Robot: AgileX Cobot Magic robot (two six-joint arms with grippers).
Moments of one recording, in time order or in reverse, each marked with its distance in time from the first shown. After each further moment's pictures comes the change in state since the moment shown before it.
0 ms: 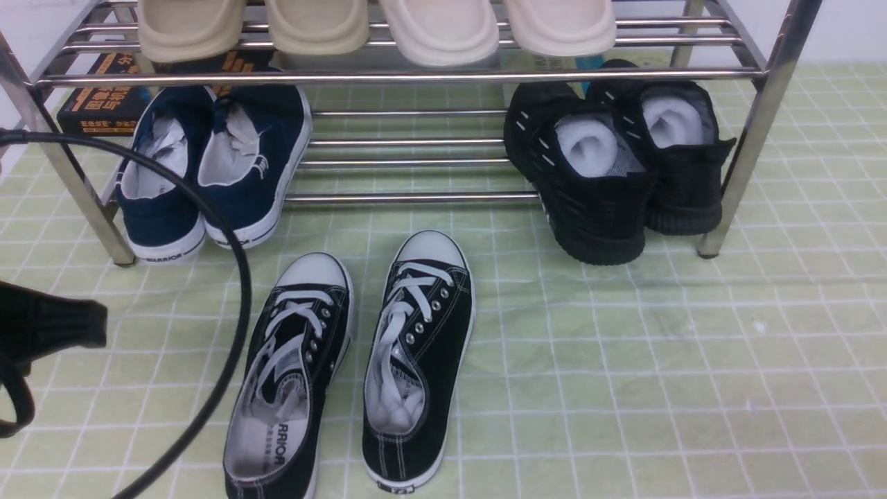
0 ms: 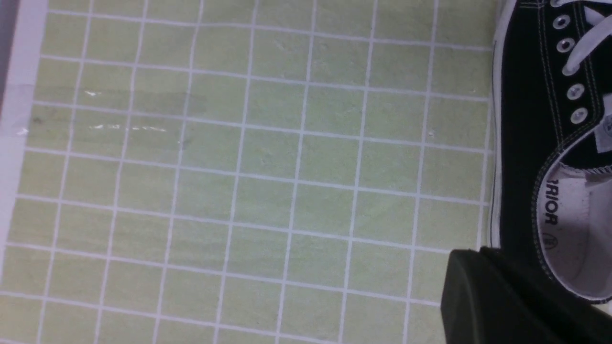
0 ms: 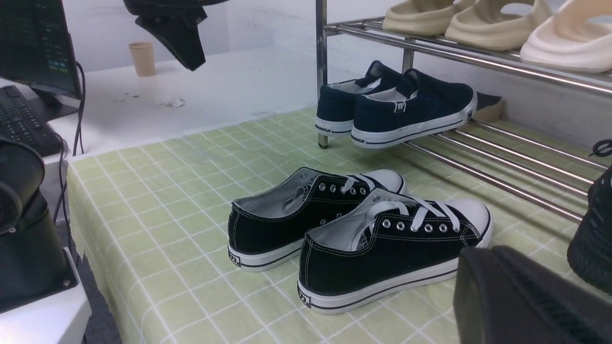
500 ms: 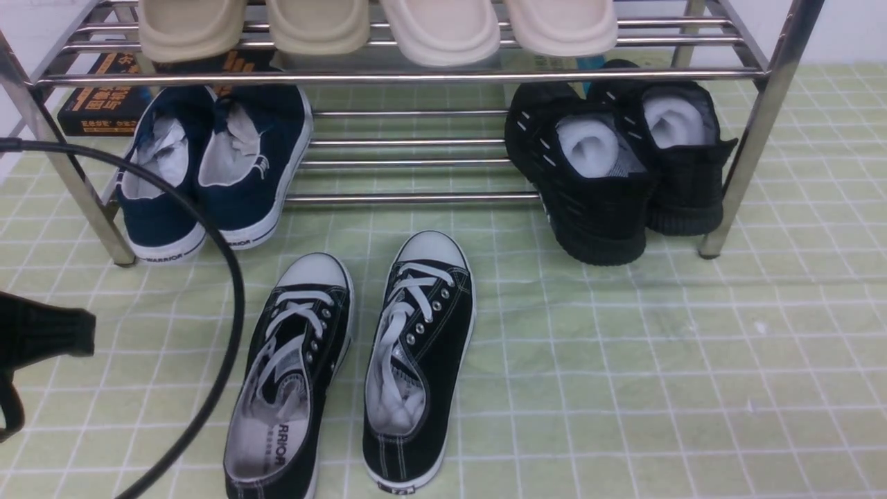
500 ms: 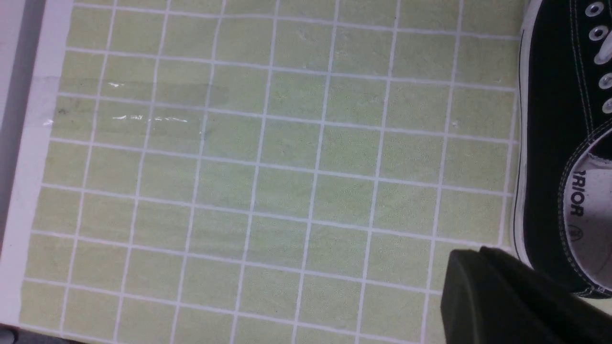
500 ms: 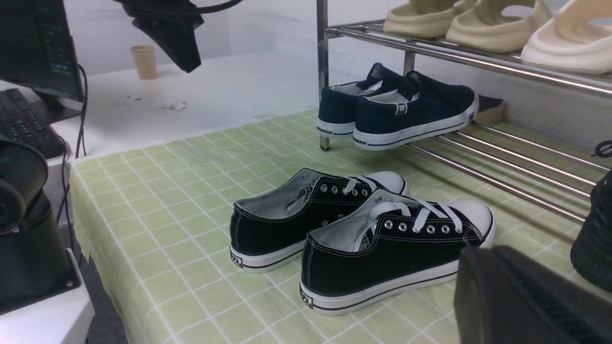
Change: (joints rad) right arm 0.002 -0.058 0.045 0.012 -0.008 0.000; left arm 0.000 0.000 0.000 0.010 0.033 0.002
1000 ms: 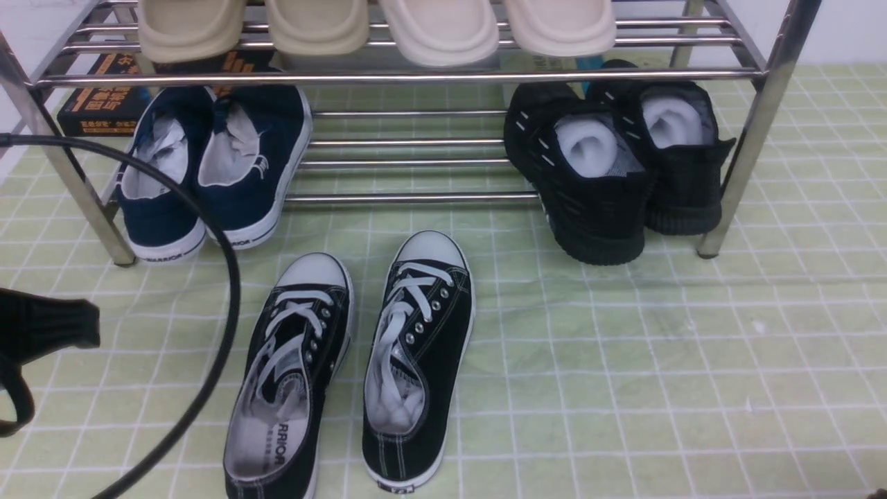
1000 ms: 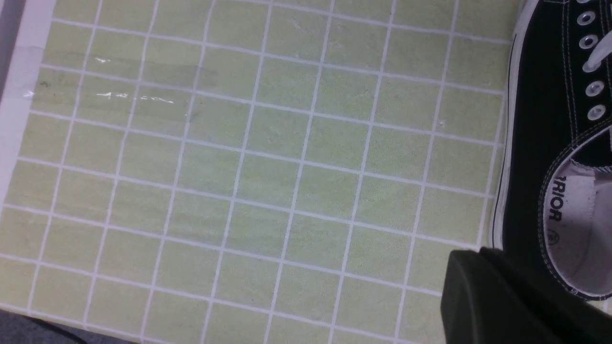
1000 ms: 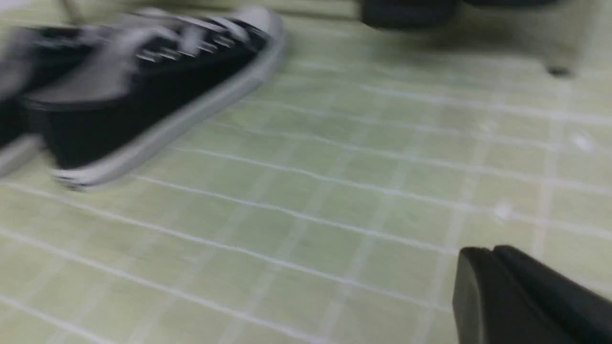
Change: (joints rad) right arm -0.618 -0.063 0.305 0.146 0.042 0.000; left arm 0.000 0.000 0.000 -0.019 0.000 -0.069
